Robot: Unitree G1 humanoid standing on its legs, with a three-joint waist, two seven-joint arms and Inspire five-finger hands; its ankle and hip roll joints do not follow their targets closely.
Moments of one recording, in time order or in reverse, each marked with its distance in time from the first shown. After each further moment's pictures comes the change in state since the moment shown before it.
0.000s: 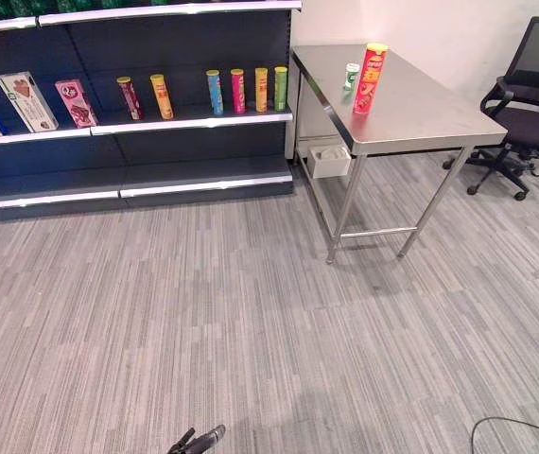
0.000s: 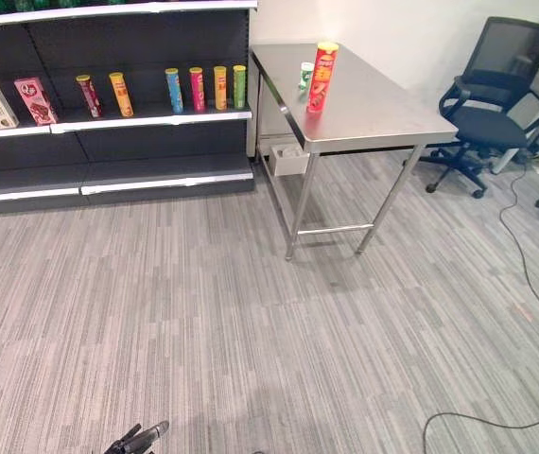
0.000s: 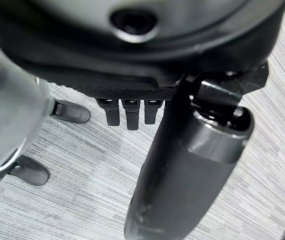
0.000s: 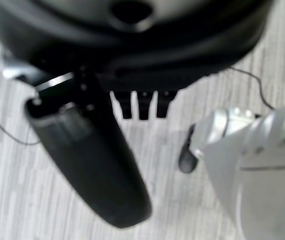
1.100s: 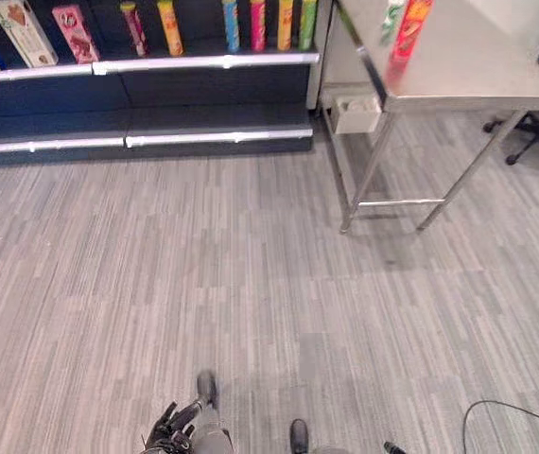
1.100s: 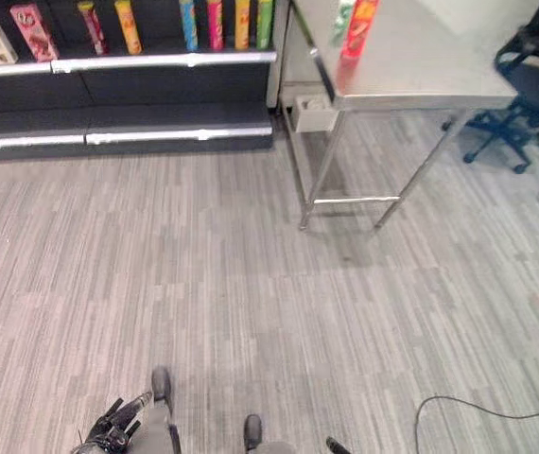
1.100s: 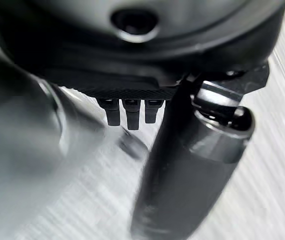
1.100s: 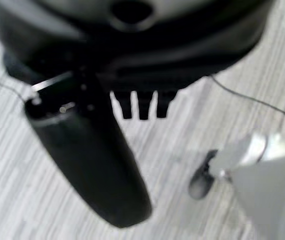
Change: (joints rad) left arm -0.071 0.009 0.128 0.030 -0.189 -0.046 0.029; right arm -0.078 -0.053 0.012 0.005 -0.099 -0.029 -0.003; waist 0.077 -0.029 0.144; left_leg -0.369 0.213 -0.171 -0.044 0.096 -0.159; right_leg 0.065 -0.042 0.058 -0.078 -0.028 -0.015
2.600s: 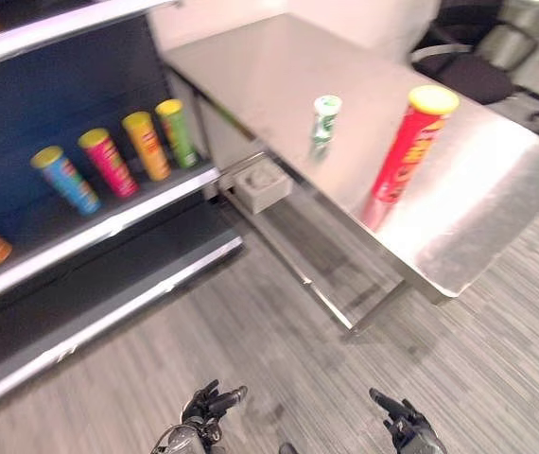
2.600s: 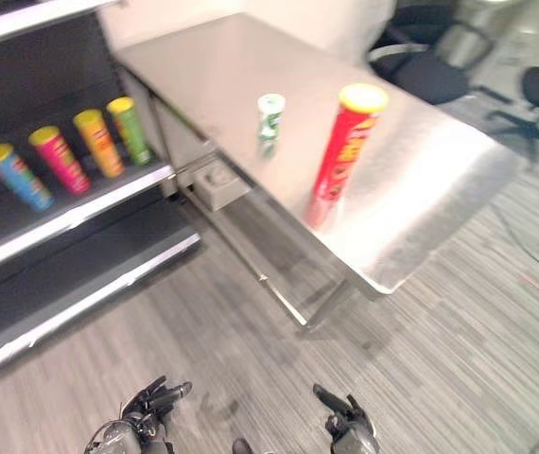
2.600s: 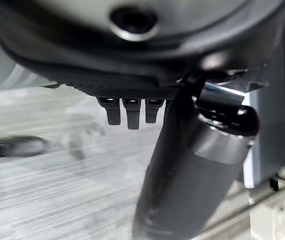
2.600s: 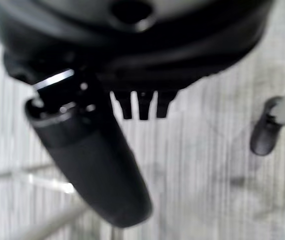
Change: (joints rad) left arm -0.053 -0.046 -0.215 -0.060 0.337 0.016 0.009; right arm -0.007 -0.019 0.137 -0.145 -0.101 -0.043 -0.006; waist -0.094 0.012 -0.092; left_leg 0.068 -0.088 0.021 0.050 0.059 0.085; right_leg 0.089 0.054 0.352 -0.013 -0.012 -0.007
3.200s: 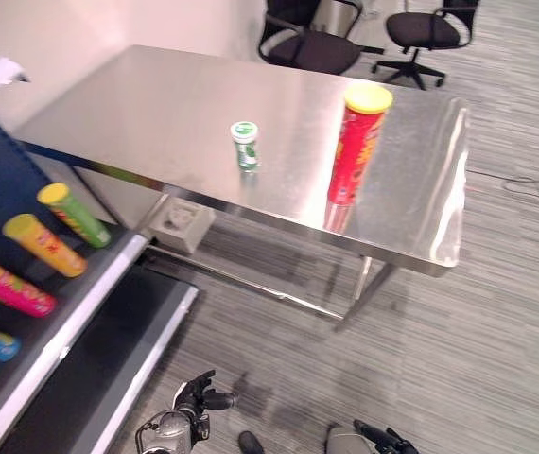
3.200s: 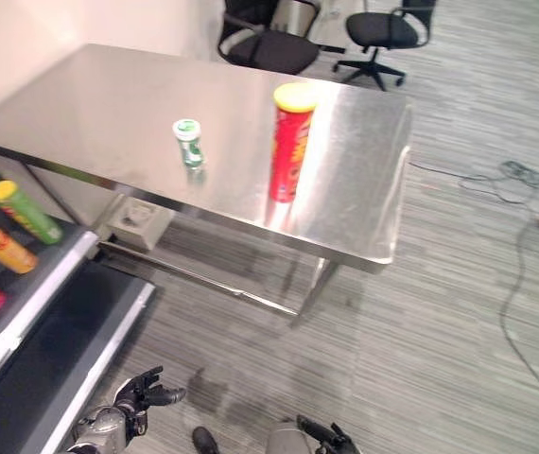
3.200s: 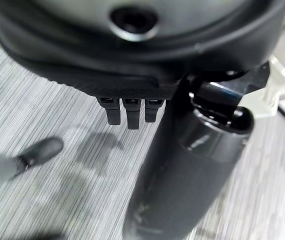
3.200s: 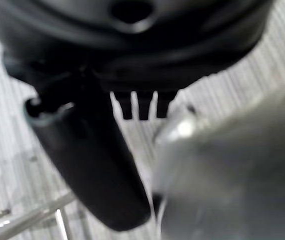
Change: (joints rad) left arm -0.065 0.106 -0.152 0.002 0.223 -0.006 0.000; right arm 0.011 0.074 0.024 0.034 -0.159 0.036 0.026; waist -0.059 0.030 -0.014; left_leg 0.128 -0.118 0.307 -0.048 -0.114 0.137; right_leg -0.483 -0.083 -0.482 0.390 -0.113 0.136
